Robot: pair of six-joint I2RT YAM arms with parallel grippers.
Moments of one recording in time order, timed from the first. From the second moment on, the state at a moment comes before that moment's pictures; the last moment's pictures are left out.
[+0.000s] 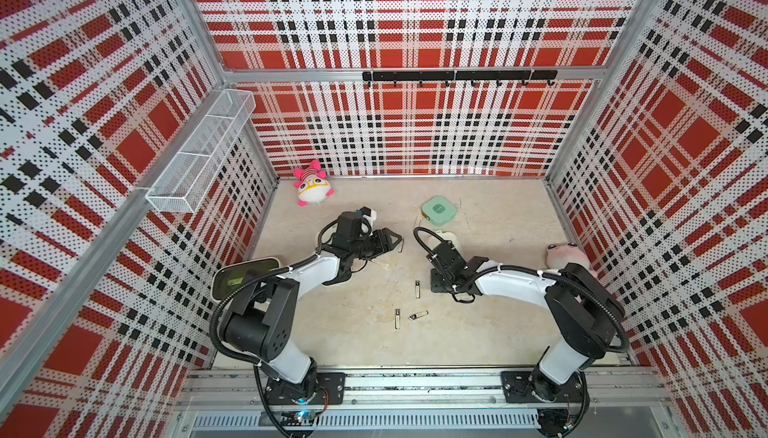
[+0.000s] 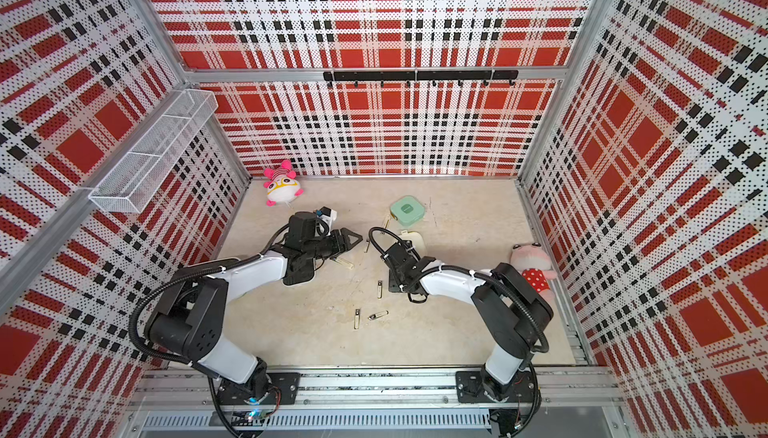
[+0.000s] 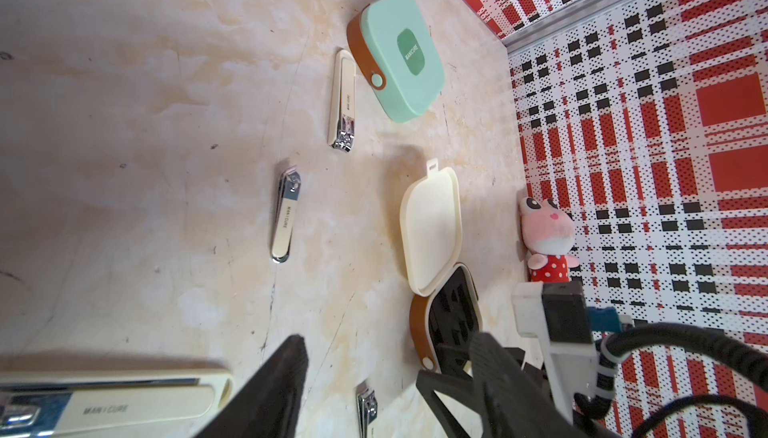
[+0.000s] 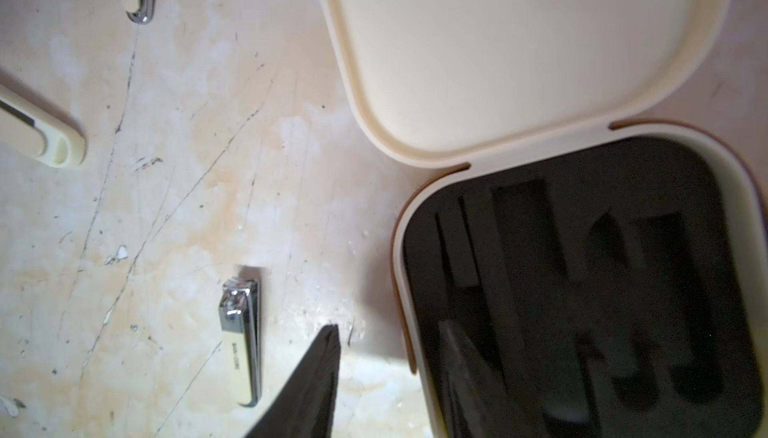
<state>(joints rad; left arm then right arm) -0.34 1.60 0.85 0.13 0.51 -0.70 0.79 1.67 0.94 -0.39 0.18 0.74</state>
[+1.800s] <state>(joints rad) 0.22 1.40 0.73 0.18 0.66 -0.78 0.93 2.41 2.06 -0.70 0.13 0.18</state>
